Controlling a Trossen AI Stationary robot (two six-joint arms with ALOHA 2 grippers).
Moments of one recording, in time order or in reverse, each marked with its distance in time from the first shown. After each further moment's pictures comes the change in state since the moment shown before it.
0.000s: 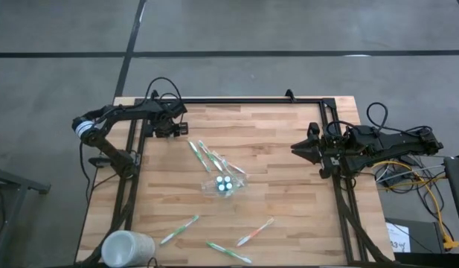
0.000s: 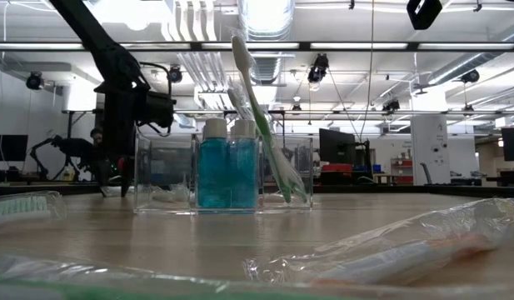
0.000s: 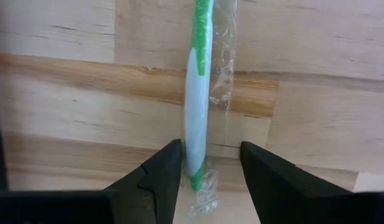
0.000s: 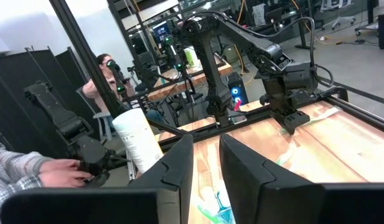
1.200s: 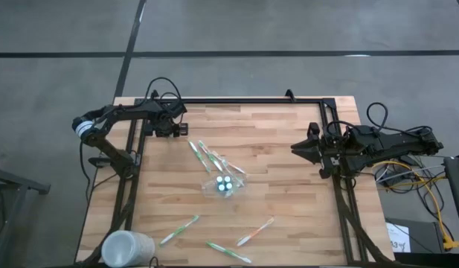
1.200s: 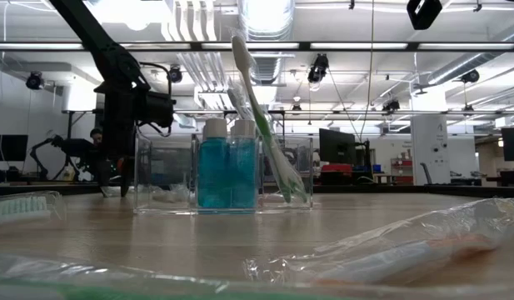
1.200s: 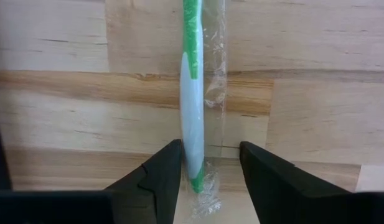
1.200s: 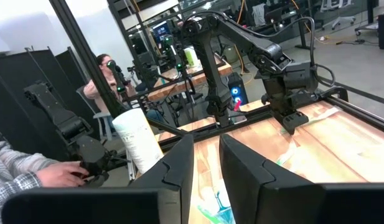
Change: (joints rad) left arm 0.001 0.001 -0.001 0.014 0.004 0.067; right arm 0.000 0.000 0.000 0.000 0.000 0.000
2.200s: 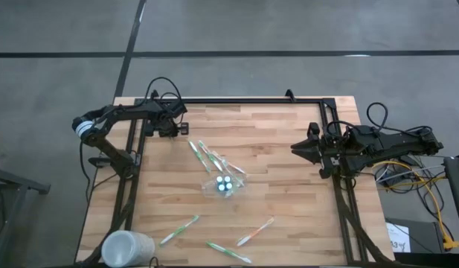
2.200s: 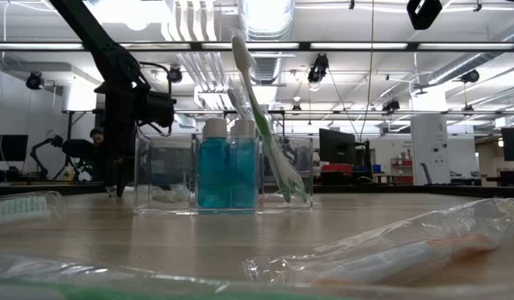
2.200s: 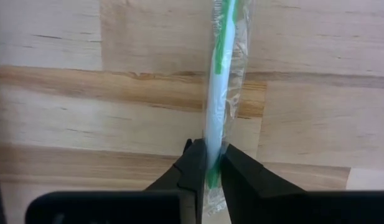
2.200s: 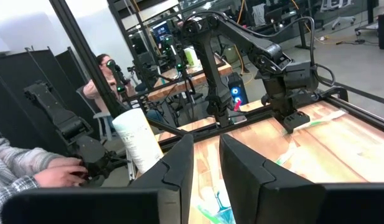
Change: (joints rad) left arm 0.000 0.000 0.000 0.001 0.012 -0.029; right arm 0.000 0.000 0.000 0.000 0.000 0.000
